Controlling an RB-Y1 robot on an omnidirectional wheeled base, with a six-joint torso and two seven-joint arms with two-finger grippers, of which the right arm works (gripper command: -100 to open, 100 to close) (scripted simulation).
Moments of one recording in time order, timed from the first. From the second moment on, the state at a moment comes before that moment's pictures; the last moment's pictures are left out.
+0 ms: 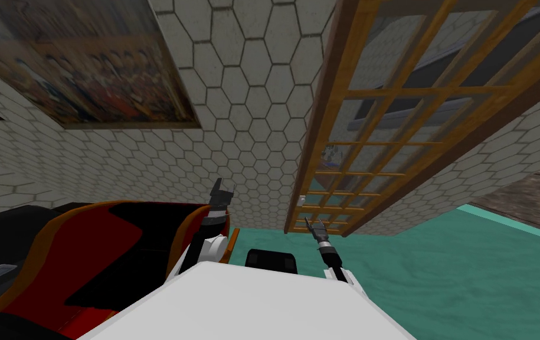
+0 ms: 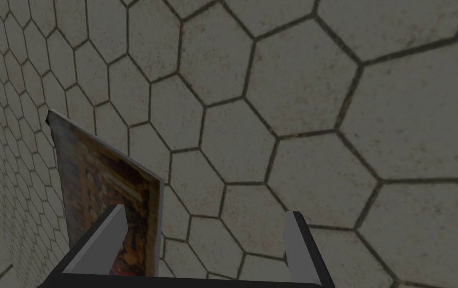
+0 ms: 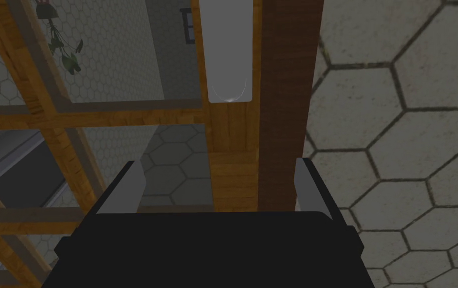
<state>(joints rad) 0.07 -0.12 -0.33 -0.79 0.48 -0.92 1.10</state>
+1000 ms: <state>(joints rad) 0.09 -0.18 -0.40 -0.70 0.44 -0.99 1.10</state>
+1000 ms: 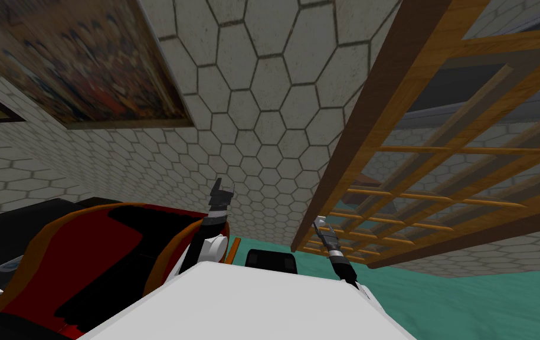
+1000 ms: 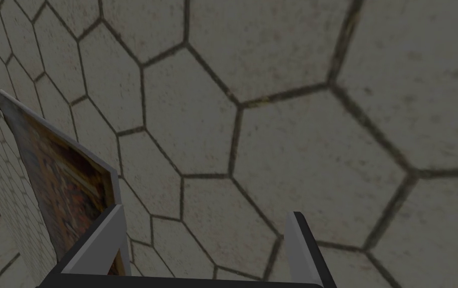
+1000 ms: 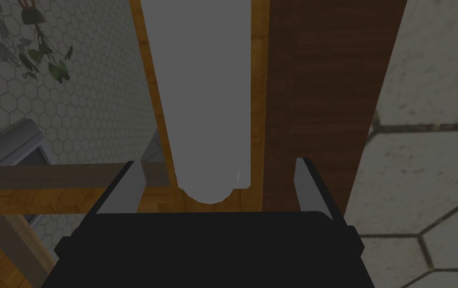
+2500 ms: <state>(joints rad) 0.07 -0.19 -0.37 -0.69 0.39 -0.99 0.97</state>
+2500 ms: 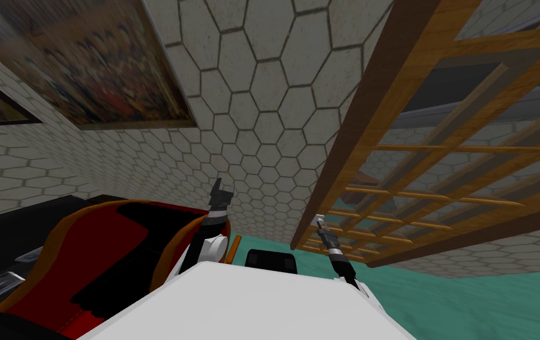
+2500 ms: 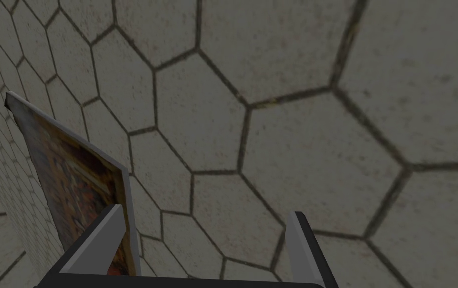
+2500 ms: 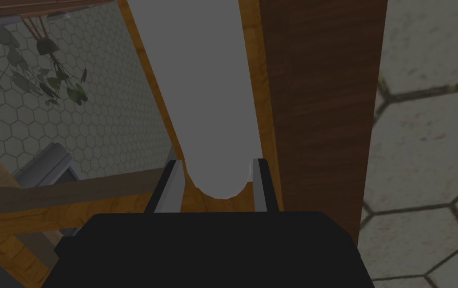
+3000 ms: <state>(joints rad) 0.06 -0.20 -0.35 -0.68 0.35 -0.98 0.85</state>
